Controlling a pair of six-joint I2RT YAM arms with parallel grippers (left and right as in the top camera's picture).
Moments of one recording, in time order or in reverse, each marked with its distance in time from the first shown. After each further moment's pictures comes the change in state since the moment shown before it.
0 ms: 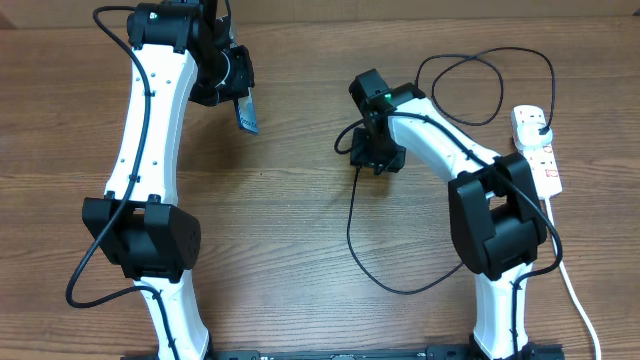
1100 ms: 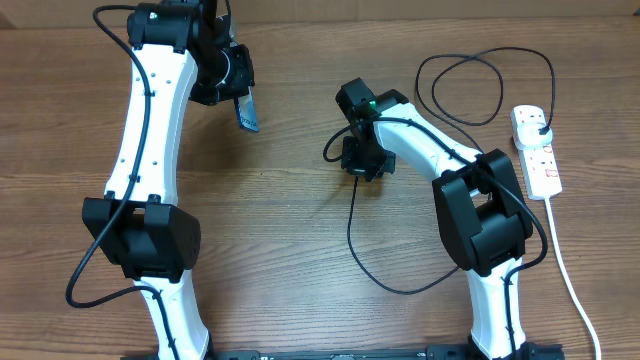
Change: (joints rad) left arm 0.000 0.000 0.000 0.007 0.000 0.000; right arm 0.040 0.054 0.012 0.008 -0.002 -0.012
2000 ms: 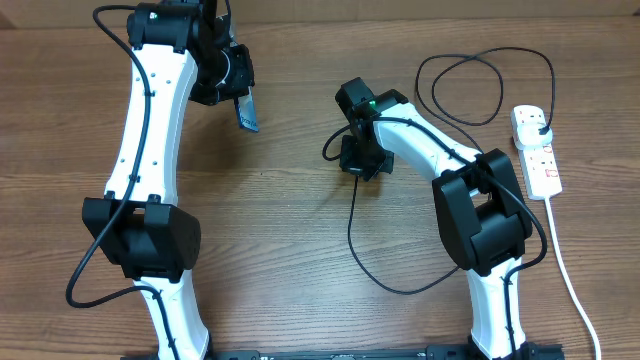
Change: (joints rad) left arm 0.000 0.000 0.000 0.000 0.000 0.000; right arm 0.000 0.003 0.002 0.013 -0.022 0.027
